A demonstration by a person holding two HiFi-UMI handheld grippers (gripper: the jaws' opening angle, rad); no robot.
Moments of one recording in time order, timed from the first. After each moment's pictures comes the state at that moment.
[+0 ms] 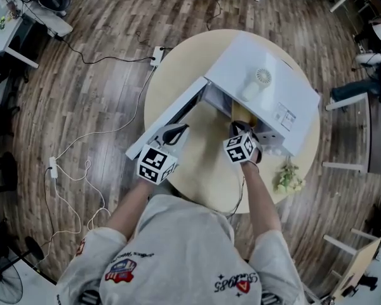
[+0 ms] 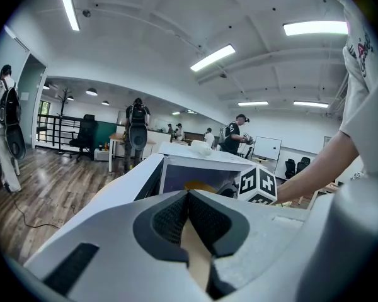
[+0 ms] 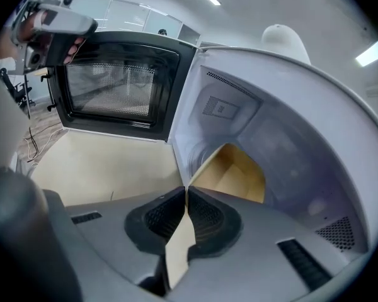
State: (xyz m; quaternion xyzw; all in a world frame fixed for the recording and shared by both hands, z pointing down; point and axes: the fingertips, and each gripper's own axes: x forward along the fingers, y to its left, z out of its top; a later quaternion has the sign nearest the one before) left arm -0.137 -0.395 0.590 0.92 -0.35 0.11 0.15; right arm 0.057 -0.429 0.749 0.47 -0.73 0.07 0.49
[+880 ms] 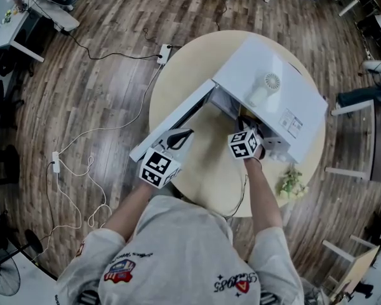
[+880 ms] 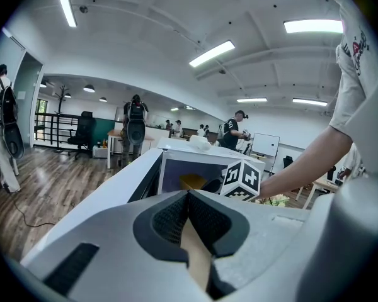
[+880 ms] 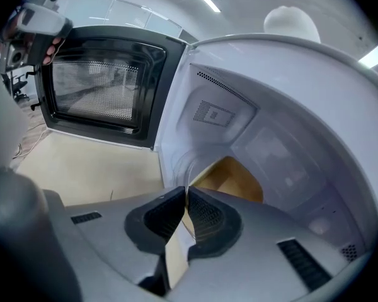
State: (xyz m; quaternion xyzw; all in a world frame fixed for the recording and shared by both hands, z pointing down) left arm -0.135 -0.394 0.602 0.92 -0.34 0.13 0.16; right arm 0.060 -0.476 0.751 0.49 -0.73 0.03 0.48
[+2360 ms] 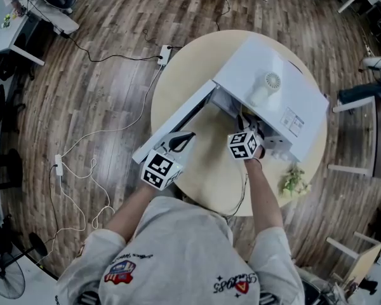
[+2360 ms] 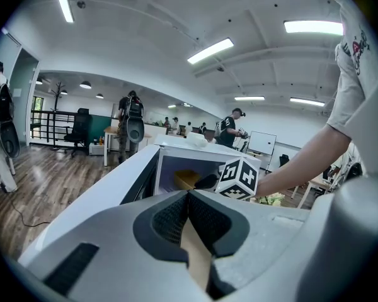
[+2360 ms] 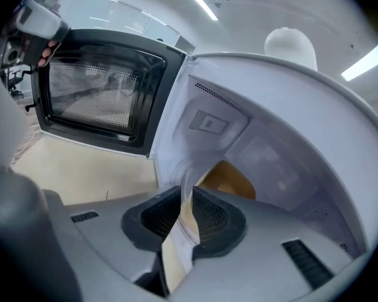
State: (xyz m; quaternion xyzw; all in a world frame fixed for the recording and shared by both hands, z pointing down) left arm -0.137 -0.387 0.603 0.92 -0.32 0.14 0.16; right arm 0.052 -0.480 0.736 0.52 -0.72 0.01 0.46
